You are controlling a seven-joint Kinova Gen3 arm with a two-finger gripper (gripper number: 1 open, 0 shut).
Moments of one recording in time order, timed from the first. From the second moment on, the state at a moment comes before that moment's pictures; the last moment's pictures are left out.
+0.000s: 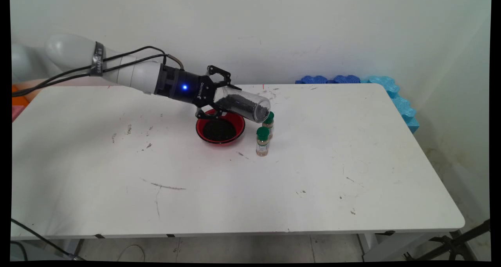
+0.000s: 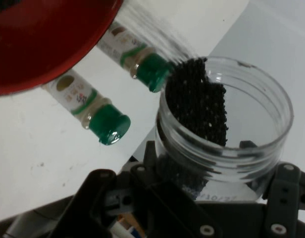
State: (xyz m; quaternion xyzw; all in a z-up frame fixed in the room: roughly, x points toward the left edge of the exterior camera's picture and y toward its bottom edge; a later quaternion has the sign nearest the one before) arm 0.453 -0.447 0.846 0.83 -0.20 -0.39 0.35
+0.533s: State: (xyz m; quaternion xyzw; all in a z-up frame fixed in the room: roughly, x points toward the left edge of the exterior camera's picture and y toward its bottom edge) arm 0.459 -0.446 0.853 0.81 -0.29 -0.34 0.39
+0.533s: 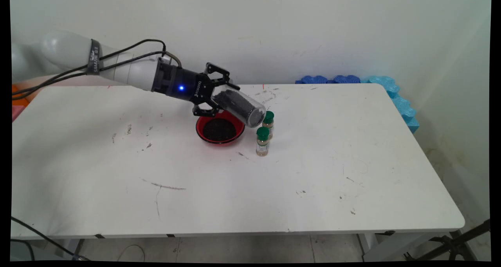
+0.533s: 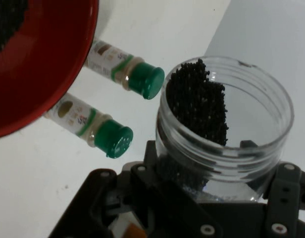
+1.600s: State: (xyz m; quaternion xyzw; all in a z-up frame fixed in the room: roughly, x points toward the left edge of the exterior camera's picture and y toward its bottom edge) arm 0.473 -0.438 0.878 0.71 -0.48 -0.23 0.46
